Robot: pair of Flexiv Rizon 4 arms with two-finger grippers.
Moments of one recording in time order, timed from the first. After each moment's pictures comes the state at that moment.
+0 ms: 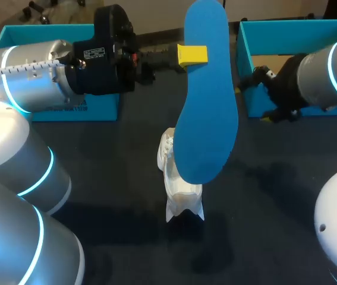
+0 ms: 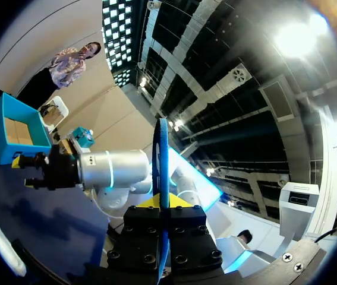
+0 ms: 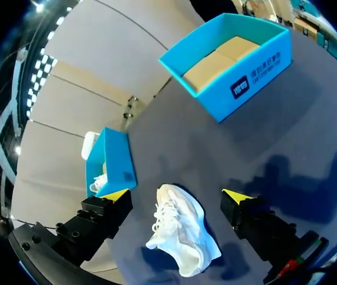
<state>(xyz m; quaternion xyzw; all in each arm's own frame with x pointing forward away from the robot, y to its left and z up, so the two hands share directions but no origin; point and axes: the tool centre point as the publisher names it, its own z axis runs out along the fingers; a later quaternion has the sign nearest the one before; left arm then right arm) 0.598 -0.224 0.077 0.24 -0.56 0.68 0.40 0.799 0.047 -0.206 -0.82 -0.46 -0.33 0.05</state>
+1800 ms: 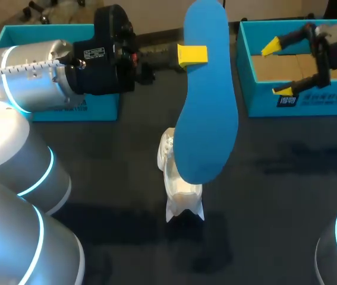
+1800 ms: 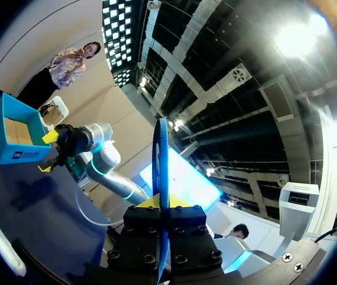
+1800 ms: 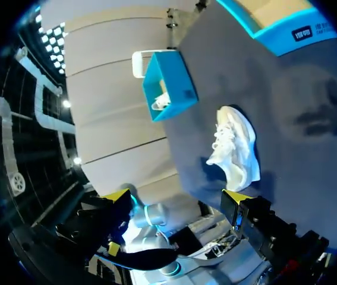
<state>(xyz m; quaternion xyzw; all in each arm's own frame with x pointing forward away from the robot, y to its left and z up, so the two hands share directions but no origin) 0.598 -0.224 0.077 0.24 -0.56 0.68 0.40 0.781 0.021 -0.090 -0.65 -0.50 -0.32 0.47</state>
